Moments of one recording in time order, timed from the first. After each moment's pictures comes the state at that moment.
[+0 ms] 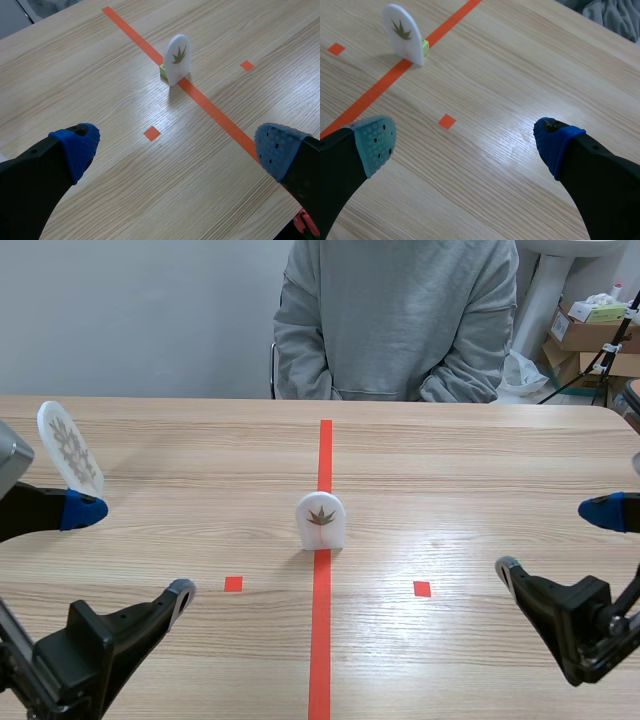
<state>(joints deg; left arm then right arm) 44.3 -31.6 -5.2 123.8 -16.8 -23.4 9.4 -42.9 30.5 12.3 114.6 14.1 23.6 -3.1</state>
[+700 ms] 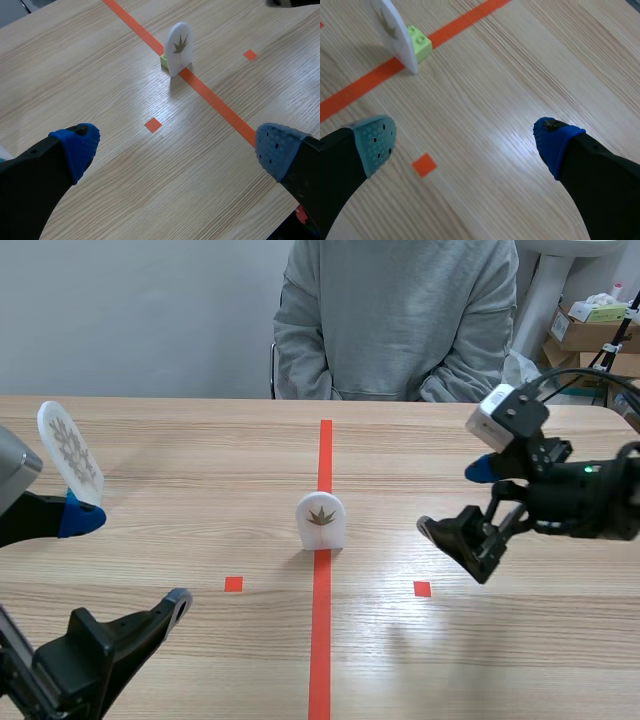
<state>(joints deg) 44.2 -31.6 -5.2 123.6 -16.4 -23.3 11.4 2.4 29.4 -11.7 81.3 11.0 39.6 -11.5</state>
